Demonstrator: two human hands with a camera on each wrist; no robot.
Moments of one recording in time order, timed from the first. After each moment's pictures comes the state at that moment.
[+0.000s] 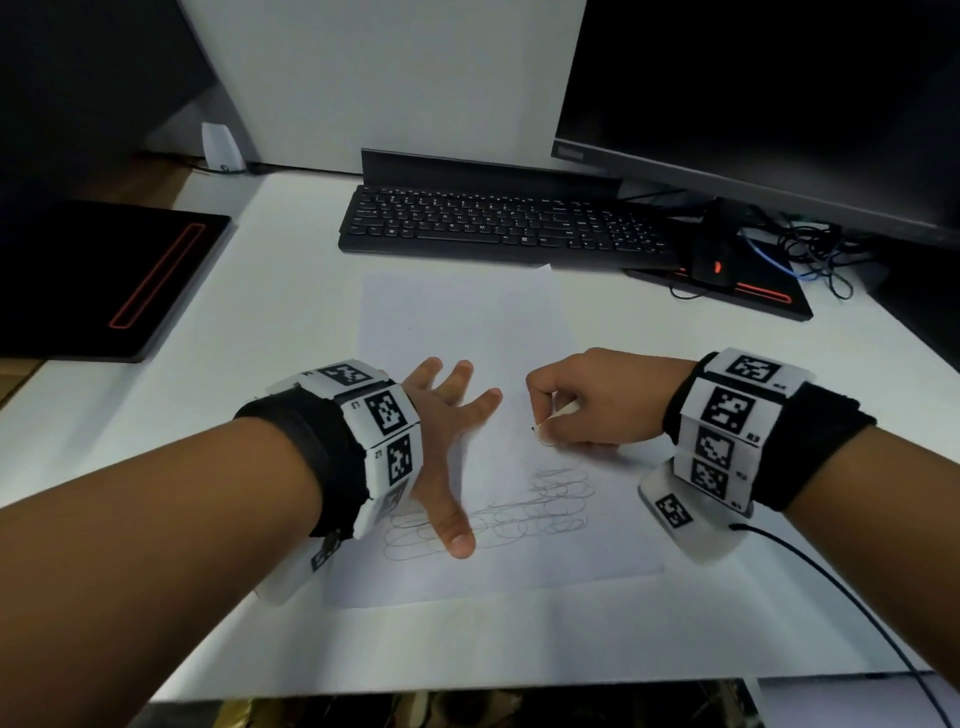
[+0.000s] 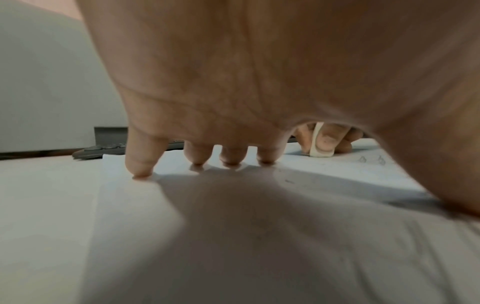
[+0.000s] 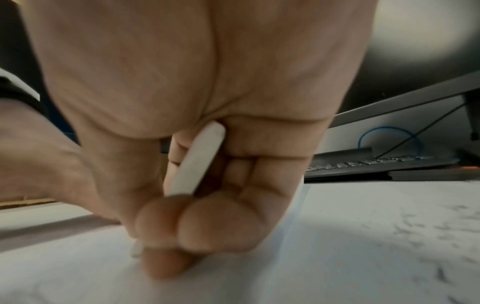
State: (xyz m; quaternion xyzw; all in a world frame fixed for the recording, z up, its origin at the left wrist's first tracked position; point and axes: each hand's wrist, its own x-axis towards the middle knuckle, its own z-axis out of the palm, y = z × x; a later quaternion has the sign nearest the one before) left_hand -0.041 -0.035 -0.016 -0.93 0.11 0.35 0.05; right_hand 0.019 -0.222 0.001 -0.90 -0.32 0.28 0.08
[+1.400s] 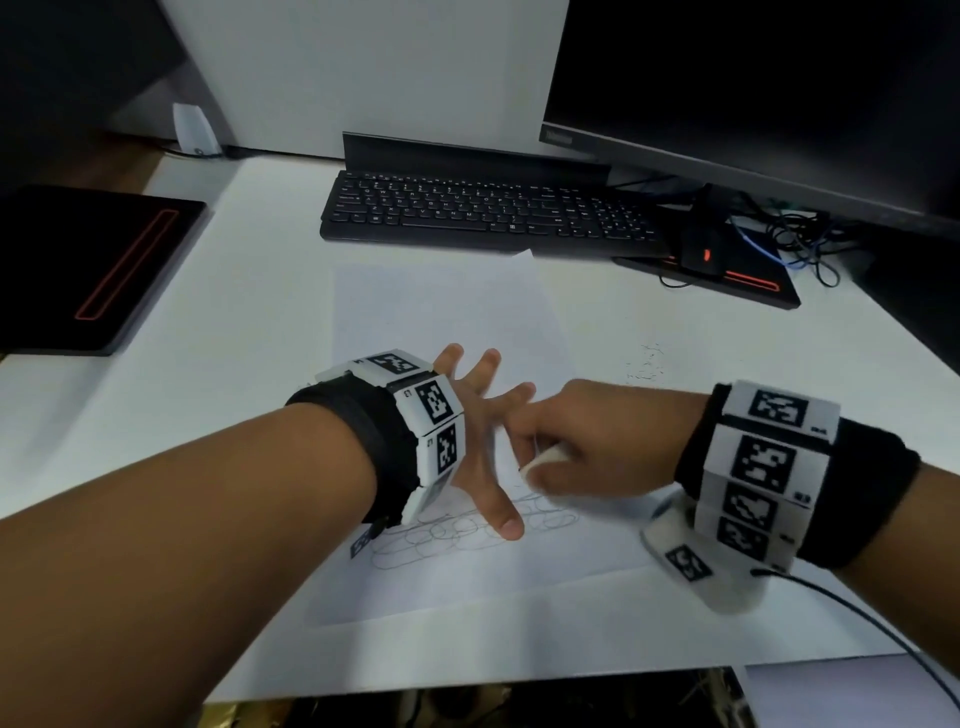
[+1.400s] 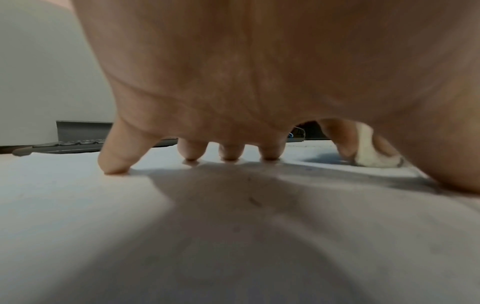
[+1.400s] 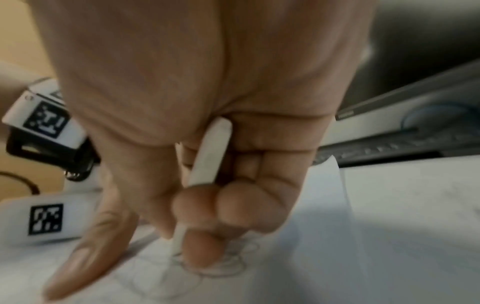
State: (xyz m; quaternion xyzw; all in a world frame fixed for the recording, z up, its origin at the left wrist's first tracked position) left_hand -0.036 -0.072 -0.008 -0.93 0.12 0.33 0.05; right_hand -0.010 -0.226 0.001 -0.87 -0.40 0.27 0.05
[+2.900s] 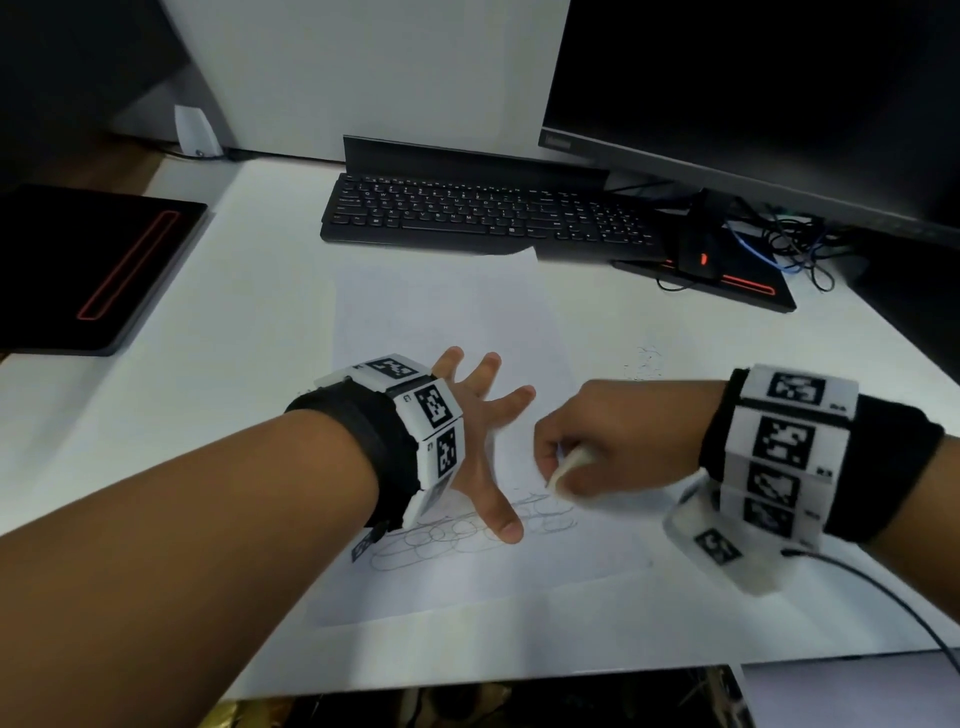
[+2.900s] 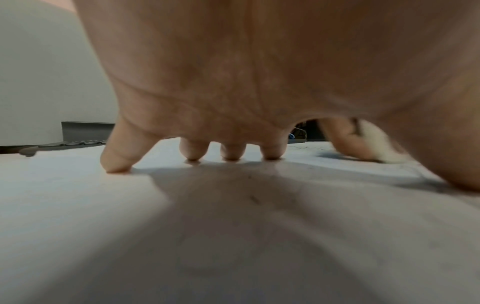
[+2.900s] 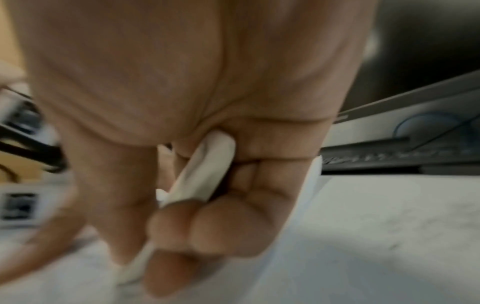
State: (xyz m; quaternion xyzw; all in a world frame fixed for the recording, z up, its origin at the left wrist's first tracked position) left_hand -0.038 -0.071 -0.010 -0.94 0.12 0.33 0.04; right_hand -0.003 -0.238 0.007 -0.87 -0.41 0.29 0.00
